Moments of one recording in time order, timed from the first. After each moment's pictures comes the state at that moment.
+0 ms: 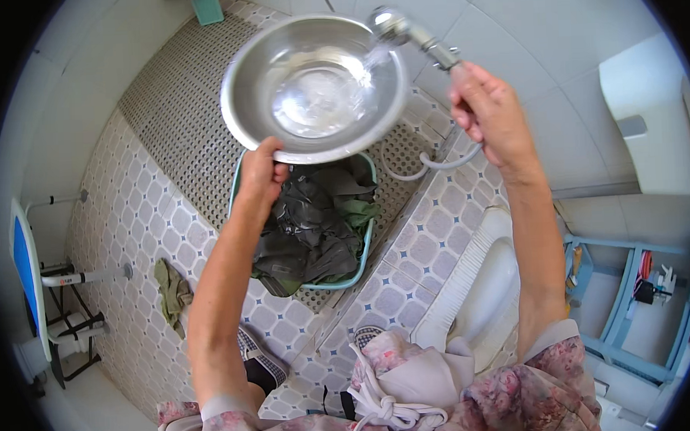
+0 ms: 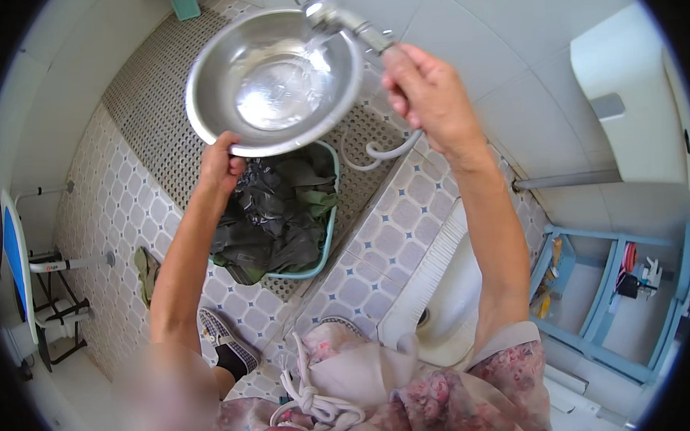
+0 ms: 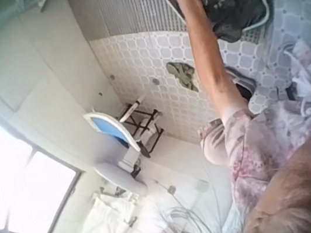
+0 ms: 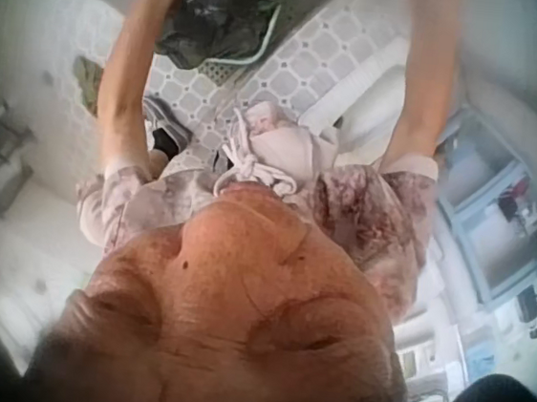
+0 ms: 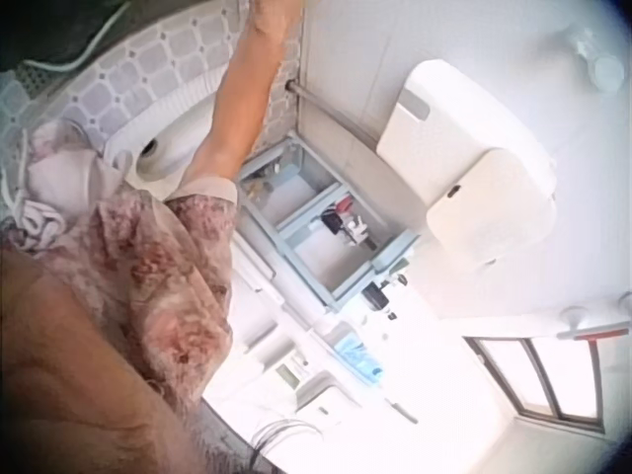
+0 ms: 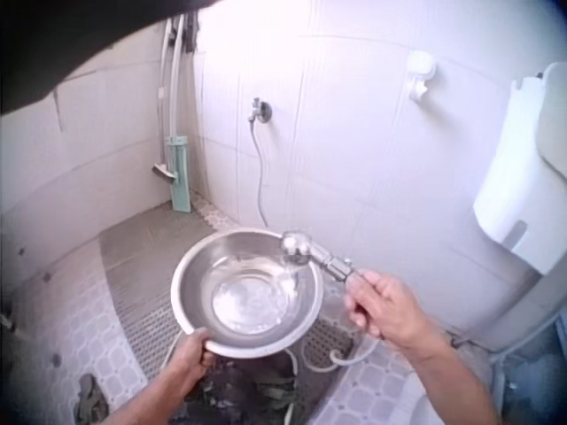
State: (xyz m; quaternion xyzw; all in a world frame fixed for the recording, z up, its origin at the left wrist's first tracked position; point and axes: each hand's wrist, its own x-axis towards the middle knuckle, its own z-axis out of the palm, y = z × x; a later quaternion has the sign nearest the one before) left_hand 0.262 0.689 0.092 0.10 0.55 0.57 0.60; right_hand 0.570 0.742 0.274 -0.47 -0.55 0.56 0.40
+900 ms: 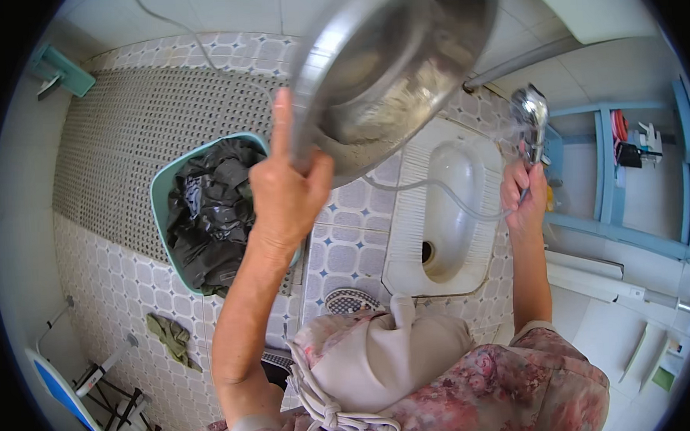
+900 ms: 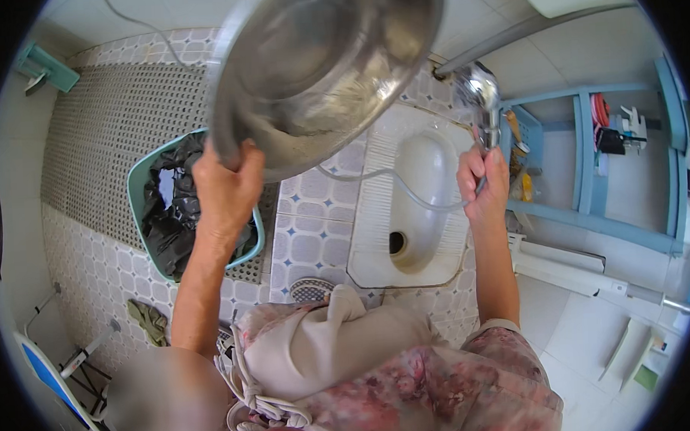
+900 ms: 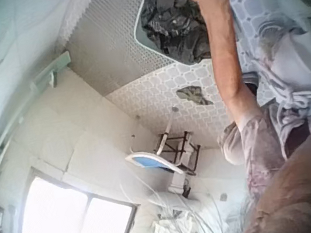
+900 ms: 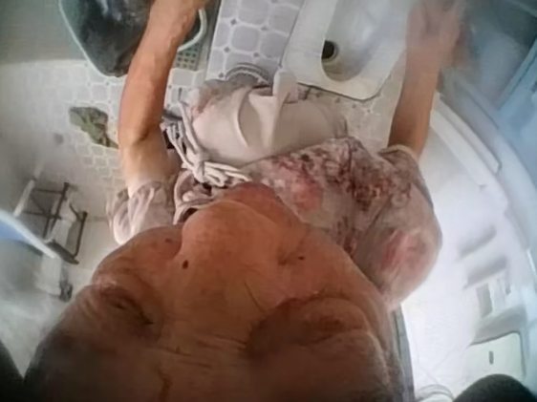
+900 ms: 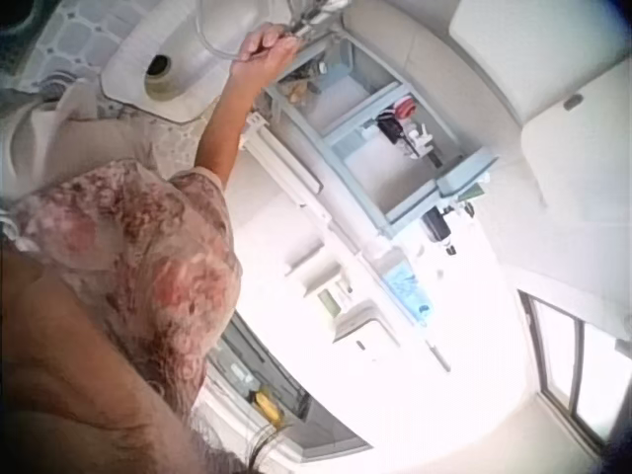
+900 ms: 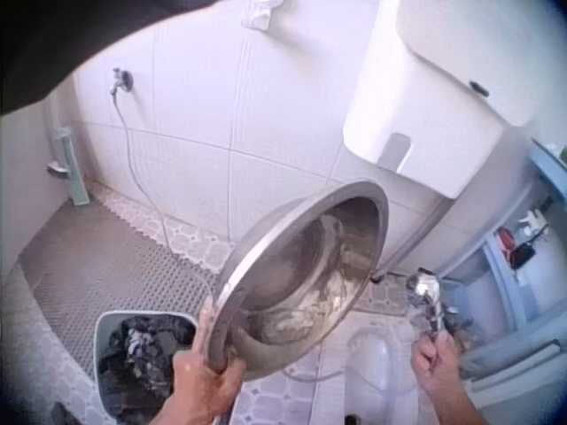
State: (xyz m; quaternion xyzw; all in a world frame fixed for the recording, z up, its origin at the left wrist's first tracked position) left_hand 0.482 0.626 0.198 0.69 0.48 0.44 0.30; right_hand 0.811 0.498 0.217 -0.47 -0.31 0.49 0.67
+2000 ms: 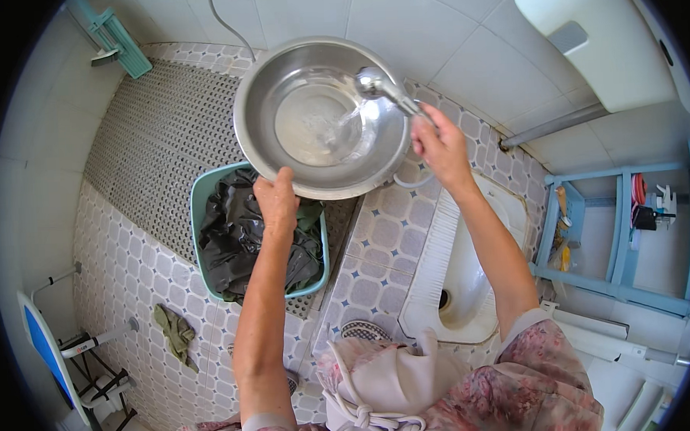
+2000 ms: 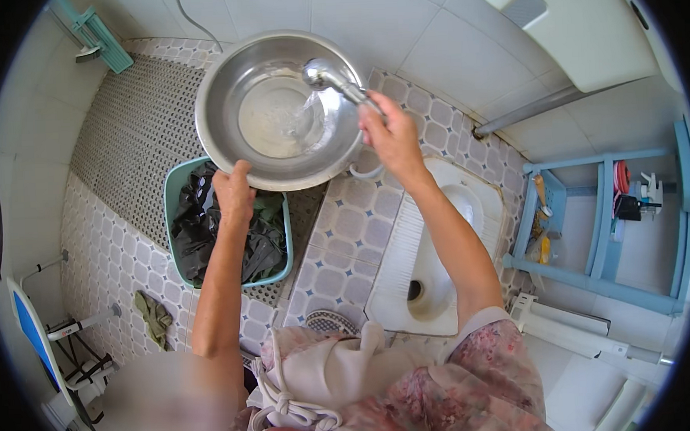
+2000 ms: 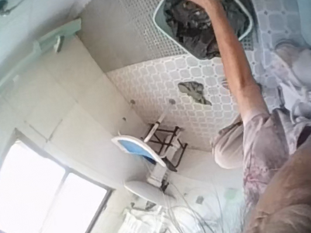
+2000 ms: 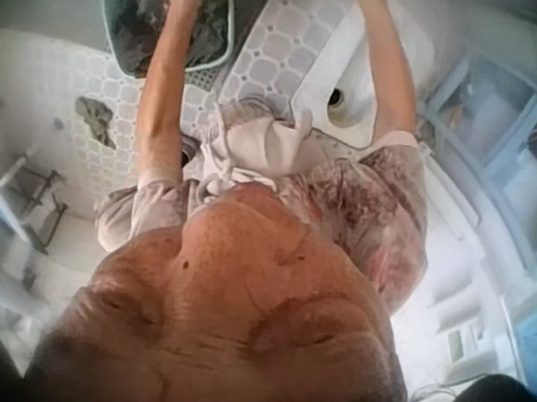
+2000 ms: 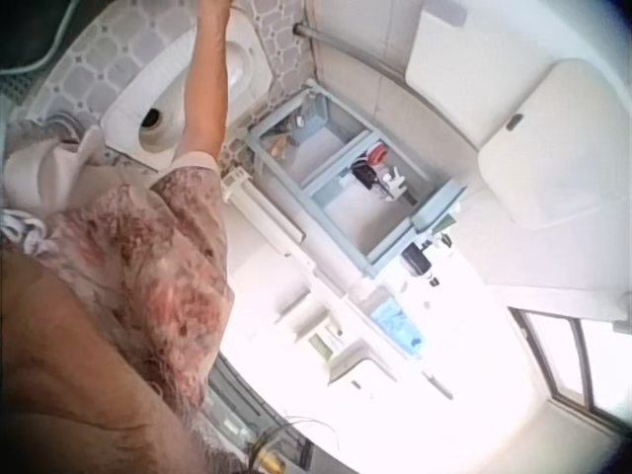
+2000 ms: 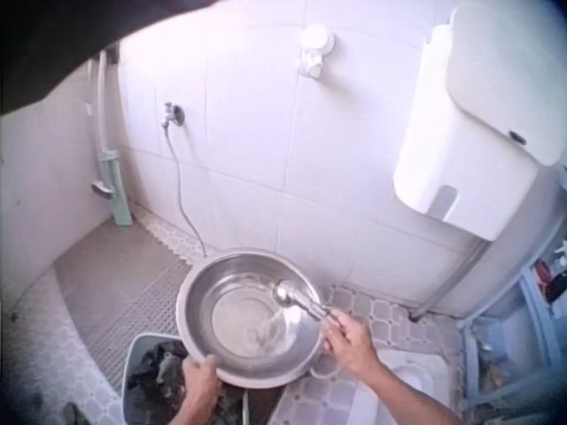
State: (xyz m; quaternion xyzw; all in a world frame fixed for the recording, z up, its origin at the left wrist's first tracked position) left_hand 0.421 0.668 0.099 0.23 0.62 0.53 0.53; right_hand 0.681 0.683 0.173 -0.55 -0.48 0.46 0.50
